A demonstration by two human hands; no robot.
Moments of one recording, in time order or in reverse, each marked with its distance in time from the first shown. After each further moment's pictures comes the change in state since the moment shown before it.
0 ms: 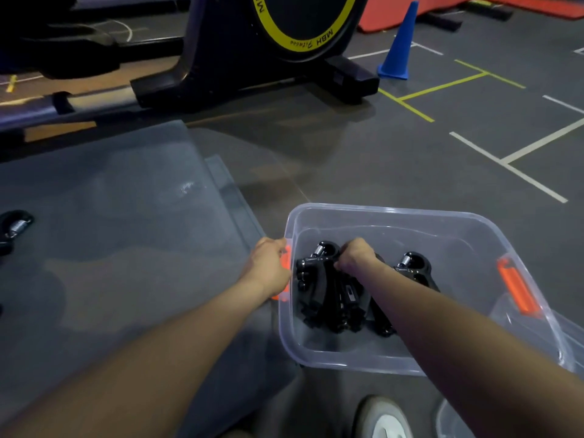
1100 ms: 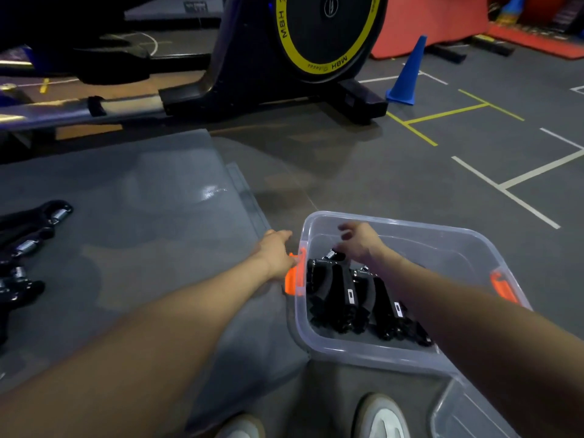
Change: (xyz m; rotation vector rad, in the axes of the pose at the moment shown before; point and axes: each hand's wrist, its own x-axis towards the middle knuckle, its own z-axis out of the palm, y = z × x) left_hand -0.003 -0.008 -0.030 0.011 -0.035 0.008; right_hand -0.040 -0.034 -0.025 0.138 -0.003 -0.261
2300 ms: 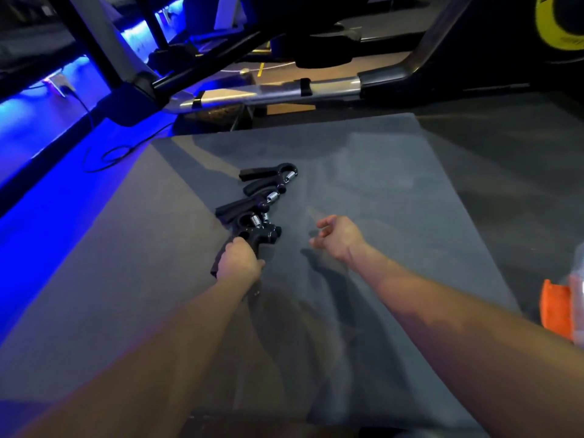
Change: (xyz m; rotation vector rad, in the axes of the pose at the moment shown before) left_hand -0.149 -0.312 -0.156 0.038 0.481 -0.843; right_hand -0.083 -0.211 0.332 0.012 -0.484 -0.339
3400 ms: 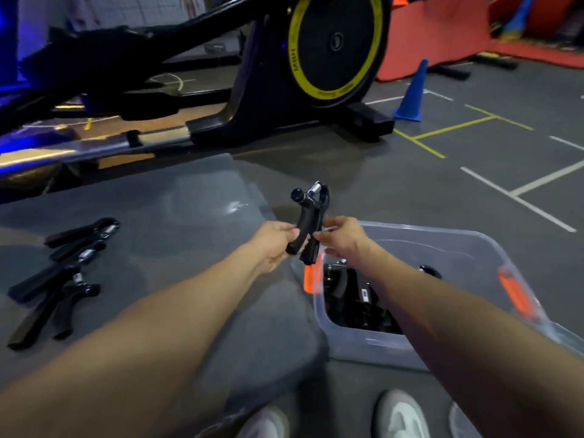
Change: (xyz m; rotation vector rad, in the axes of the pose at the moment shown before) left_hand -0.223 0.275 0.059 -0.931 -0.868 0.402; right_hand -0.160 0.125 -0.277 0.365 0.484 0.203
